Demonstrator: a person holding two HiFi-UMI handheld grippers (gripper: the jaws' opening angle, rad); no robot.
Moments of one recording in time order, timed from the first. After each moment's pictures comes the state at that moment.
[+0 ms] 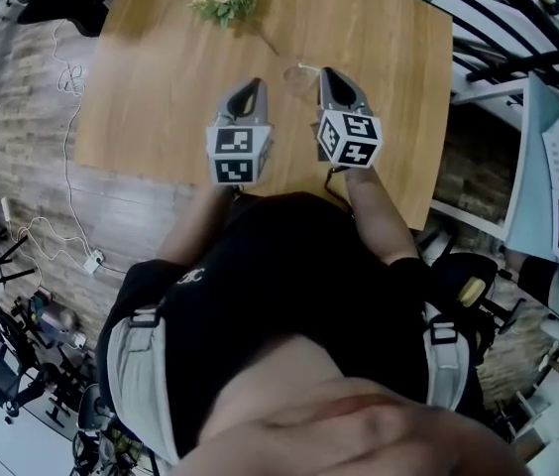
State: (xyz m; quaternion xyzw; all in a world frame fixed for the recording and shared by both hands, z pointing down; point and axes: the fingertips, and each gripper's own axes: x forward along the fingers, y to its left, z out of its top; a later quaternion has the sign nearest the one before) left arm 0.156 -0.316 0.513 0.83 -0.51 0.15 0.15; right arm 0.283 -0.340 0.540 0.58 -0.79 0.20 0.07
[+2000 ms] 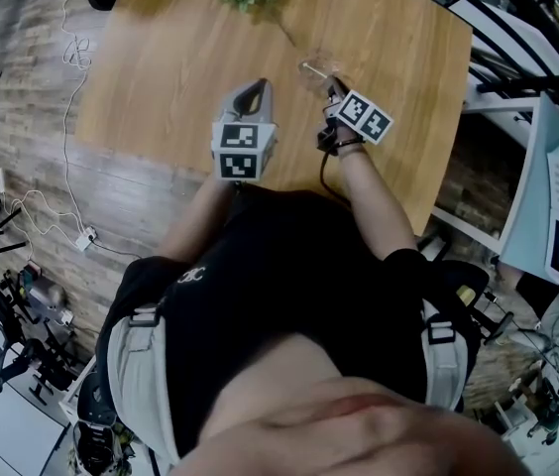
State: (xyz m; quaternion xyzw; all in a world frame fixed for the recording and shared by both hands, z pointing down) left arm 0.130 -0.307 0.545 0.81 -0.53 0.17 0.18; right arm 0.290 -0.355 0.692 0.55 -0.68 0.49 0.00
